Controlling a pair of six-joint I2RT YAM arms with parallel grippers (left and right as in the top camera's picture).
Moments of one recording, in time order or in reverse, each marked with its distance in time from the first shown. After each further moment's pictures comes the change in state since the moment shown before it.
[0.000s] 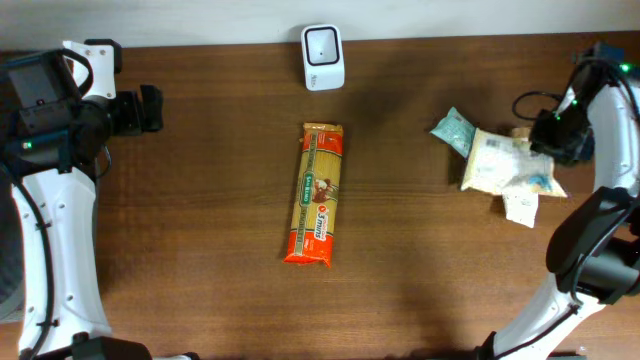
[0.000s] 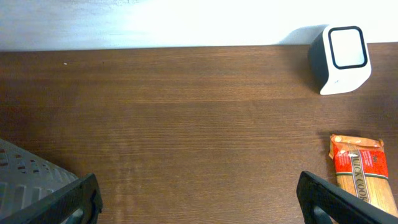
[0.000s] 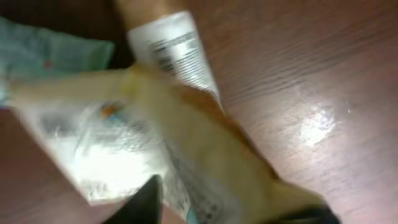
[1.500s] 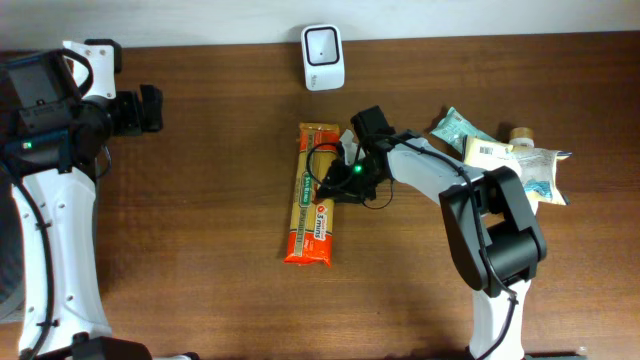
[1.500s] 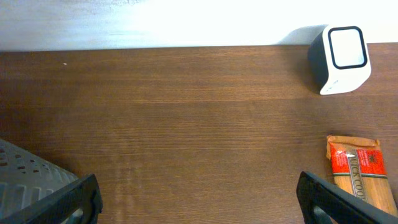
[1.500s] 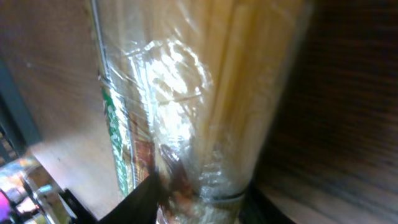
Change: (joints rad) left arm 0.000 0.000 0.000 0.000 0.000 0.000; right arm 0.759 0.080 -0.481 0.726 -0.675 0.294
